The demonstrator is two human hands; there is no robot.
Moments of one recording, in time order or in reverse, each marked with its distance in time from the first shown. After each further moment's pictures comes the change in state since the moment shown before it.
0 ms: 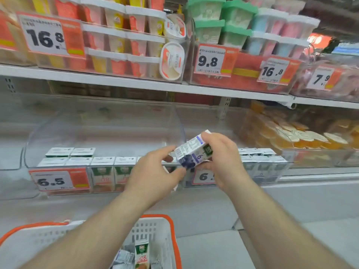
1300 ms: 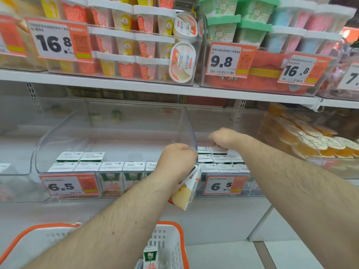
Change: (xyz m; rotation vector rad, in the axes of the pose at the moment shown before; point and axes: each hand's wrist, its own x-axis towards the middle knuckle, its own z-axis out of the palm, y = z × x) left_hand 0.053 0.033 0.021 -0.481 -0.037 -0.412; right_hand 0.146 0.003 -0.009 -1.149 -0.289 0.153
